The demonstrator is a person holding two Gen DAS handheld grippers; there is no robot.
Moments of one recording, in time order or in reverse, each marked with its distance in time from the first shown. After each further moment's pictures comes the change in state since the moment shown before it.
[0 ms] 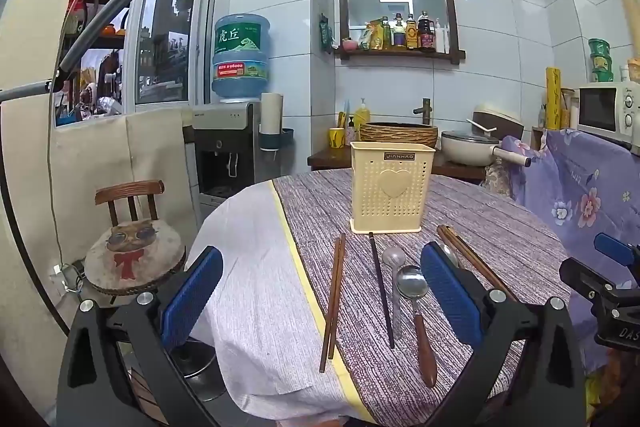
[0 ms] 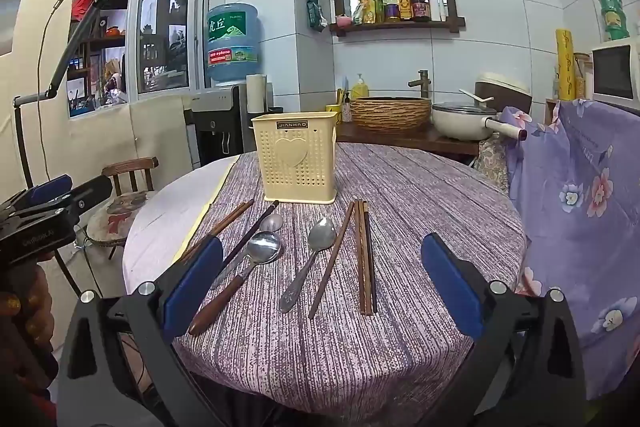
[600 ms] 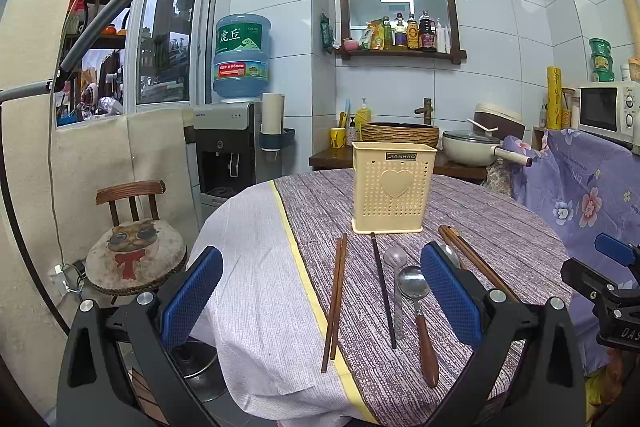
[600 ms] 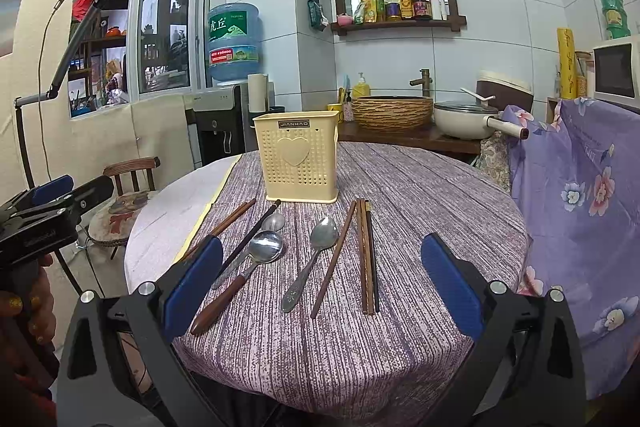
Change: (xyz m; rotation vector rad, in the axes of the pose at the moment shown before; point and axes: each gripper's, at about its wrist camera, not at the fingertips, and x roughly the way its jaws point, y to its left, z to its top) left arm -0.001 -0.004 -0.002 0.005 0.000 0.001; right arm 0.000 0.001 0.004 0.002 0.004 0.008
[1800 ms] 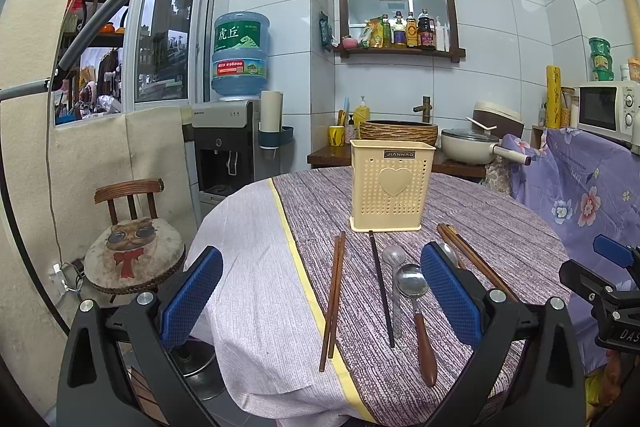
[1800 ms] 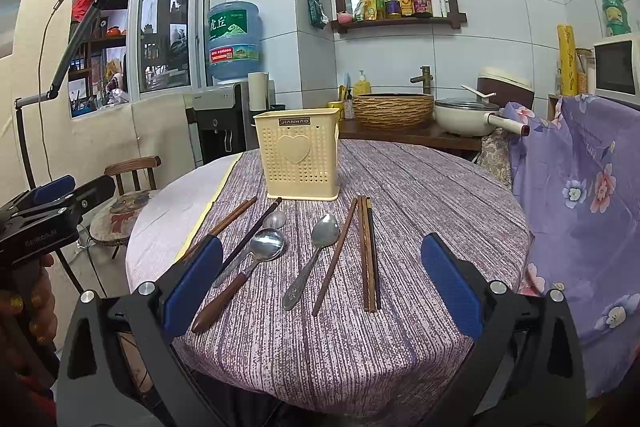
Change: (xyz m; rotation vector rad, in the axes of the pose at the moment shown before) left arm 0.003 0.001 -0.001 0.000 0.004 -0.005; right arm 0.002 0.000 -0.002 0.006 0.007 0.003
